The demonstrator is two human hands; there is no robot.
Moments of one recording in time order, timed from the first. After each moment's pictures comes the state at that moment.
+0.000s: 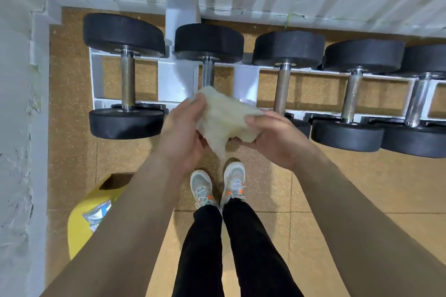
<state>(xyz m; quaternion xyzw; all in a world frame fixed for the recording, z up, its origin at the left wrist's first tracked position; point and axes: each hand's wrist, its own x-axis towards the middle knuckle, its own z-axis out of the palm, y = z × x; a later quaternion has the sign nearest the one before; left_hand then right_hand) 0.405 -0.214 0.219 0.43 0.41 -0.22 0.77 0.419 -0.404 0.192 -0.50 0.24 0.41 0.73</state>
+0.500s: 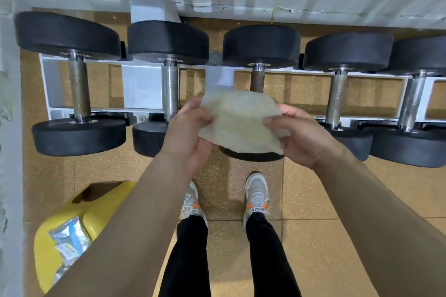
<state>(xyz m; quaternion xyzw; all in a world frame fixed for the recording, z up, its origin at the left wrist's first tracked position) 0.434 -0.300 0.155 0.36 0.41 -0.21 0.81 0.449 -0.518 0.155 -0.52 0.27 0.37 0.73</state>
